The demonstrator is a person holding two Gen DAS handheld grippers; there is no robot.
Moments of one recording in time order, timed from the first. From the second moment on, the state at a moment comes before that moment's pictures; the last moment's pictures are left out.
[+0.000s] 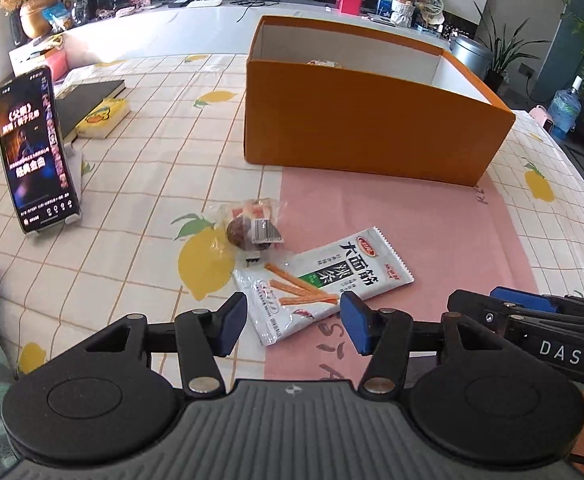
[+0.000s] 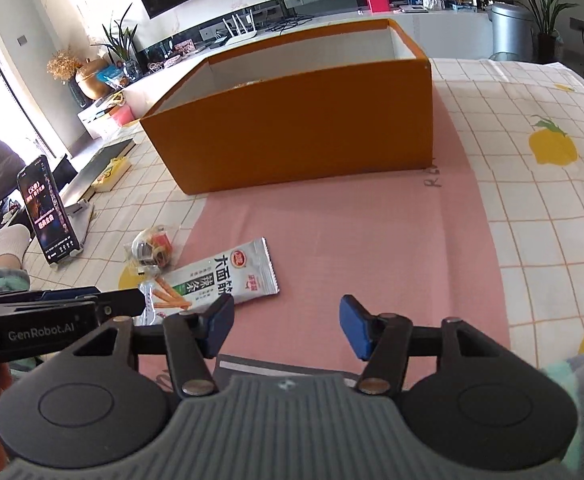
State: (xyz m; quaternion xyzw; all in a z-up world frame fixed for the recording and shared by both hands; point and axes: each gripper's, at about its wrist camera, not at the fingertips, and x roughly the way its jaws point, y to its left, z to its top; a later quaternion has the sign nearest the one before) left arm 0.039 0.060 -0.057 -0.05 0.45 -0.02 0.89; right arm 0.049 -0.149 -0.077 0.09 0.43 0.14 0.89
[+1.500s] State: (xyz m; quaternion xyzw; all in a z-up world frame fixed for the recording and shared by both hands) left arm 0.067 0.107 -0.062 -0.15 0.40 -0.02 0.90; right arm 0.114 -0.109 -0.108 0.09 0.46 0.09 0.88
